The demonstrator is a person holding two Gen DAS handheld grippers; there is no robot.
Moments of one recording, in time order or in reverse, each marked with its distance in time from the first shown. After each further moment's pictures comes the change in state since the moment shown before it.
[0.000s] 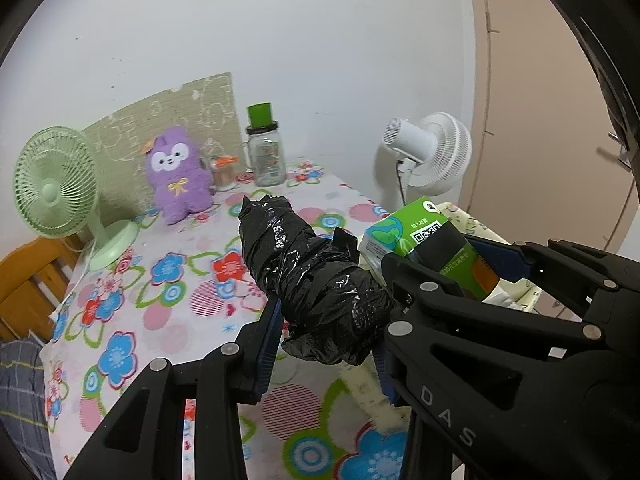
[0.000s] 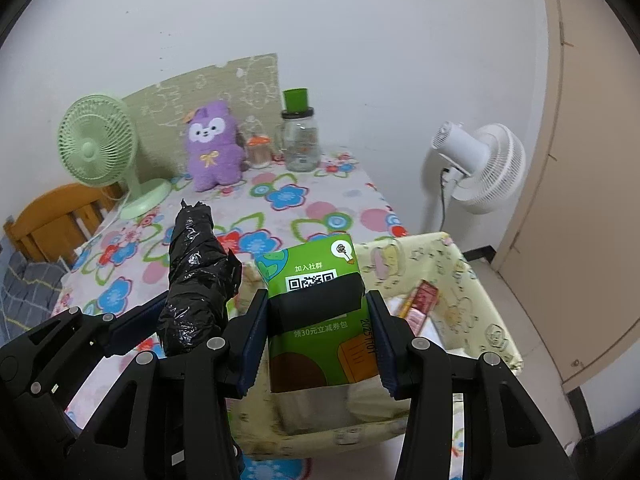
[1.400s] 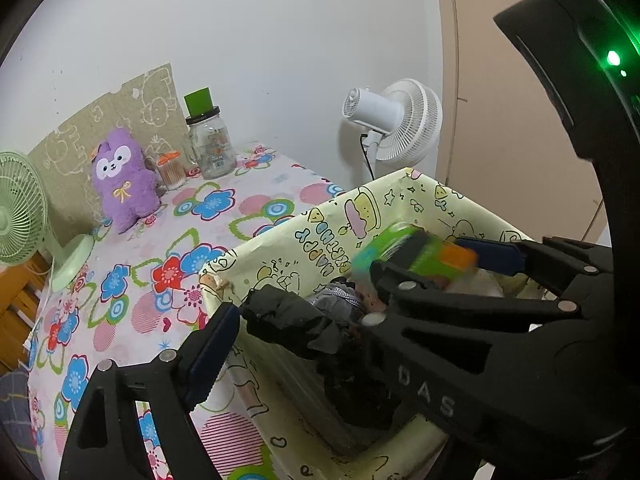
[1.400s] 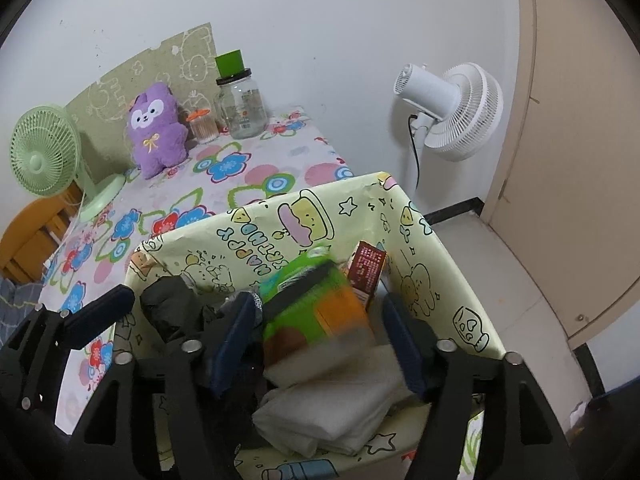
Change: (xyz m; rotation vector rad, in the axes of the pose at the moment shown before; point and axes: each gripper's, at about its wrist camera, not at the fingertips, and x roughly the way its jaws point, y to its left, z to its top) left arm 0.056 -0.052 0.002 0.109 0.062 -0.066; right arm 0.056 -0.065 -0.014 0.122 0.119 -0.031
